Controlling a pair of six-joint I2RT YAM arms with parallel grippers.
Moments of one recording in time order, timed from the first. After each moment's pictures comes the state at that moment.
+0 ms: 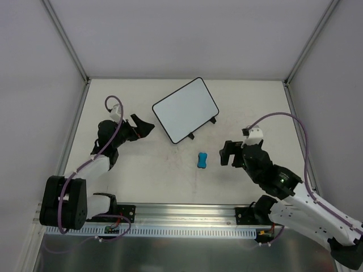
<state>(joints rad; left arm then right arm) -0.11 1.23 0.45 0.51 0.43 -0.64 0.88 0.66 0.66 -0.55 0.51 0.48</state>
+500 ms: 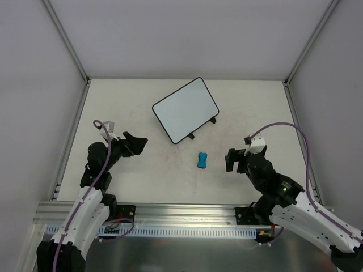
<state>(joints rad) -0.11 0.62 0.27 0.16 0.34 -0.57 0.87 0.49 0.52 -0.54 0.55 0.38</state>
